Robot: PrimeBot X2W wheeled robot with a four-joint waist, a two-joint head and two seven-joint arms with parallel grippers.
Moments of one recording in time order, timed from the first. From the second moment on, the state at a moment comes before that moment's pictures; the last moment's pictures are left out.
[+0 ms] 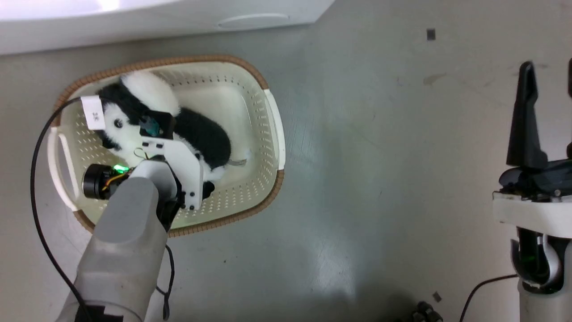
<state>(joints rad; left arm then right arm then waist) -0.81 0.15 -0.15 0.96 -0.13 -0.05 0.29 -0.32 -0.05 -0.08 -0.23 0.23 0.13 -0.19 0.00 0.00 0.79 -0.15</state>
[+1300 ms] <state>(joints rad) -1.02 0.17 -0.26 1.28 -0.22 -0.05 0.24 -0.40 -0.05 -0.11 -0.26 0.28 0.13 -0.26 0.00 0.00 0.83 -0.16</state>
